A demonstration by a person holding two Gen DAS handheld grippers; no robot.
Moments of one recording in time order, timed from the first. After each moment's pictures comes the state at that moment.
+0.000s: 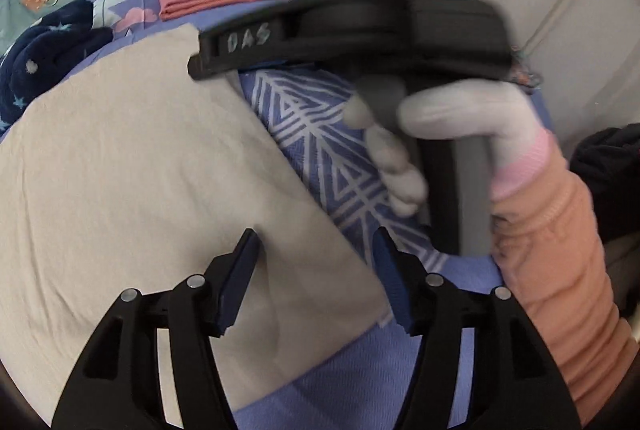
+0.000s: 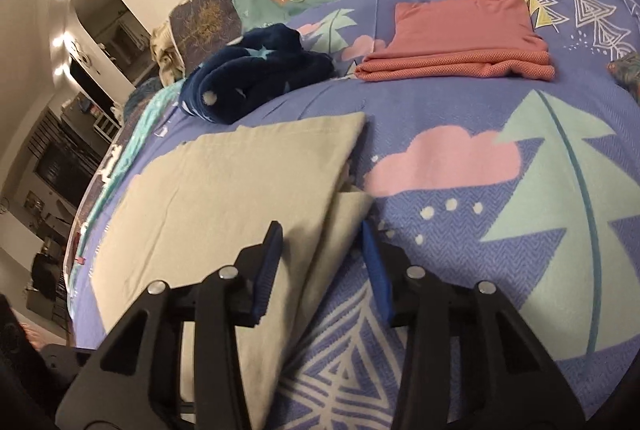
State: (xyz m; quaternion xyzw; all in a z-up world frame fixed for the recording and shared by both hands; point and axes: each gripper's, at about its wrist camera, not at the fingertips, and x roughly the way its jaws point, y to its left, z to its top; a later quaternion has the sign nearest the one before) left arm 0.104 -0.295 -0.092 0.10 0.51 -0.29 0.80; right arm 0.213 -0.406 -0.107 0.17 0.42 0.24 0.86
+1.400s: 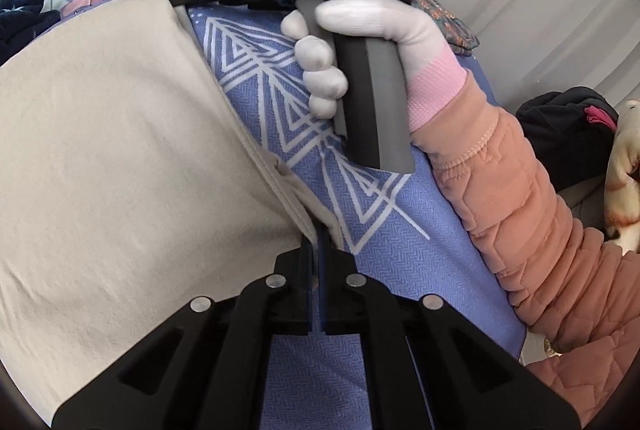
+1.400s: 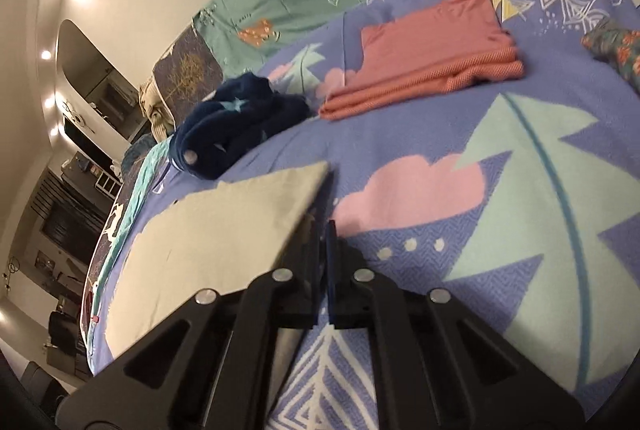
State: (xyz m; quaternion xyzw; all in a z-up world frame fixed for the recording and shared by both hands) left arm 0.077 -0.272 -0.099 0.08 0.52 -0.42 0.74; right arm 0.225 -0.428 -0.110 0.24 0.37 0.19 0.88
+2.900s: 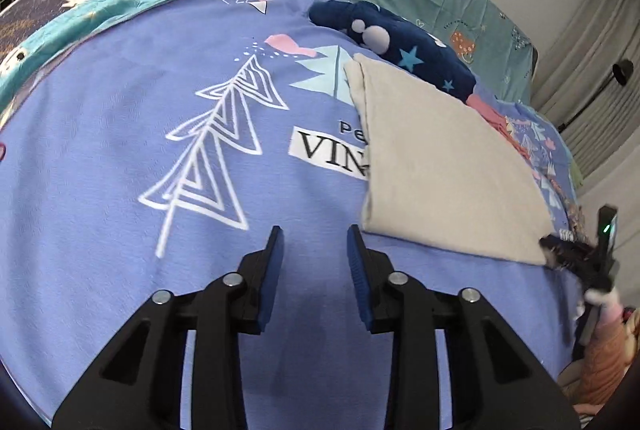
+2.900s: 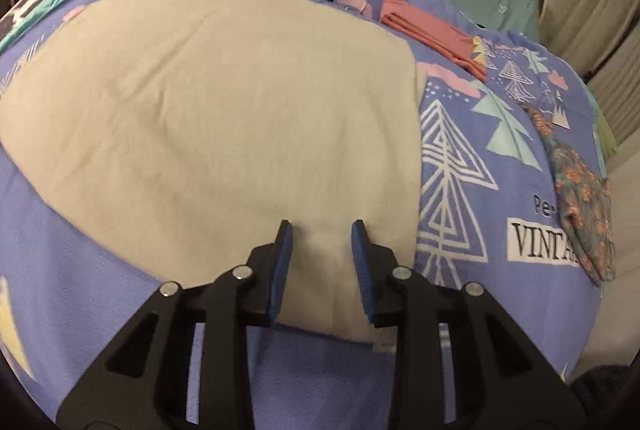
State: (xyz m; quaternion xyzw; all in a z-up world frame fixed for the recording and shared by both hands) left arm -0.006 0.191 -0.084 -0.17 0.42 -0.04 0.89; right arm 0.066 -0.253 -0.085 -0.13 0.46 0.03 0.88
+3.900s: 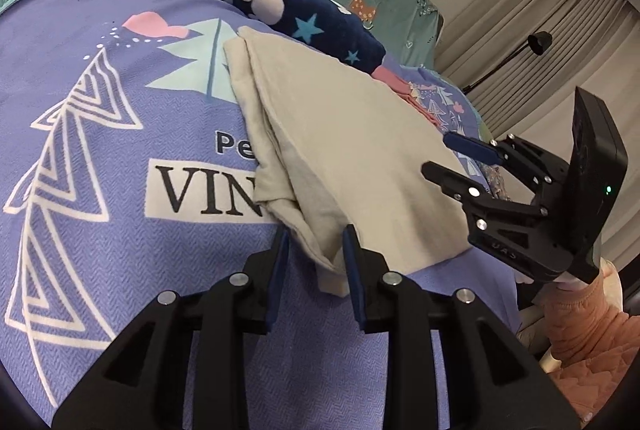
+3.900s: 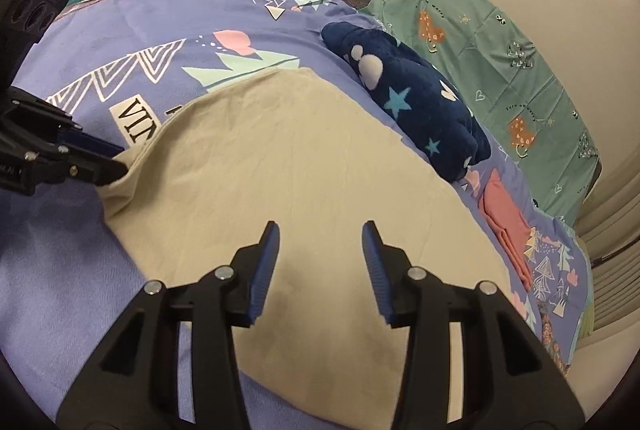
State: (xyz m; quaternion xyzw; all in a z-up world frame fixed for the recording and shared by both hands) left arm 0.057 0.169 -0.107 -0.20 0.42 -0.26 0.84; right arm 0.080 0.000 -0.048 -0.33 0.35 0.16 0.86
